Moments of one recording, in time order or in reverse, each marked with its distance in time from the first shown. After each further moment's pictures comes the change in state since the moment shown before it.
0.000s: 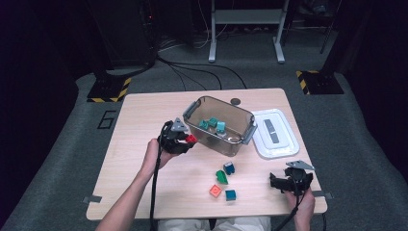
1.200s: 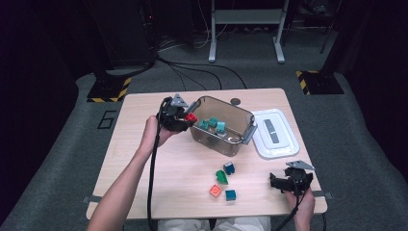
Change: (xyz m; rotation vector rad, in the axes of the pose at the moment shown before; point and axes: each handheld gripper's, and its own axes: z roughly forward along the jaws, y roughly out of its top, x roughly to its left) left arm 0.029 0.063 -0.023 -0.019 0.045 0.025; right arm 0.000 0.000 0.000 0.000 0.000 0.000
